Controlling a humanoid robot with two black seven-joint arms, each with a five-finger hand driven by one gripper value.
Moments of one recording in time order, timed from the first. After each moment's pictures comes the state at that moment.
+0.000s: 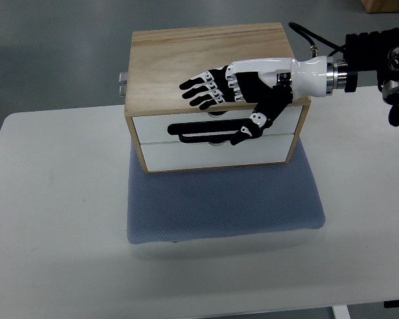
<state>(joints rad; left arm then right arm) 0.00 0.00 0.14 -0.13 0.10 -0.07 -0.04 1.39 -0.66 -0.06 1.28 -0.45 0.61 0.39</state>
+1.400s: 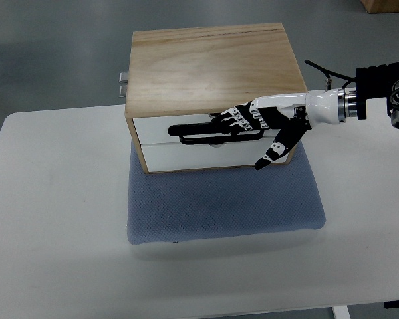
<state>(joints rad) 0.00 0.00 0.14 -0.14 0.10 -0.07 -0.04 1.27 -0.67 -0.06 1.19 -0.60 0.61 0.40</state>
